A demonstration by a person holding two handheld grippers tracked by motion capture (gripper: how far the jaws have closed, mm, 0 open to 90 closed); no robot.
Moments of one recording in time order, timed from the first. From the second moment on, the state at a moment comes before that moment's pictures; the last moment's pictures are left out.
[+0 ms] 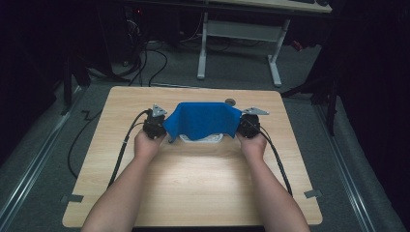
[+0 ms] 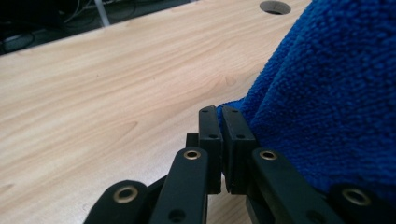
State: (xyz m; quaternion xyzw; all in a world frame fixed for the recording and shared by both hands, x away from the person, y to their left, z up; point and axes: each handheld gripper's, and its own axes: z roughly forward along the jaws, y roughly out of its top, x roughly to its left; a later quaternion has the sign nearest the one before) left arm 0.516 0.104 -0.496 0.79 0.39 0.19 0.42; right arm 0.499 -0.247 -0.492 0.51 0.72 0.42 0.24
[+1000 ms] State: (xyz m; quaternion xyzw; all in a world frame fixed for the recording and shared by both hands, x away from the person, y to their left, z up) left arm 0.500 0.124 -0.499 0.76 0.43 0.21 0.44; right arm 0.465 -0.259 -0.491 0.51 0.72 0.40 0.26
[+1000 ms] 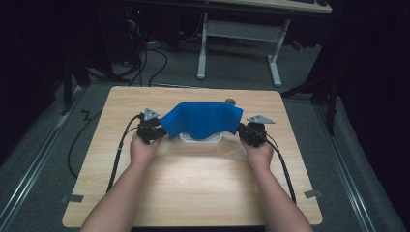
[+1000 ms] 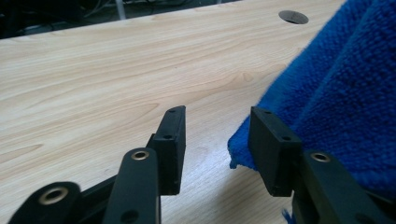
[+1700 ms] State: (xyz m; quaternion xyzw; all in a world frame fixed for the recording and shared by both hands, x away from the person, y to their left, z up) left arm 0.473 0.144 -0.498 0.75 0.44 0.22 0.44; right arm 0.447 -0.278 -0.483 0.52 0.70 0.40 0.28
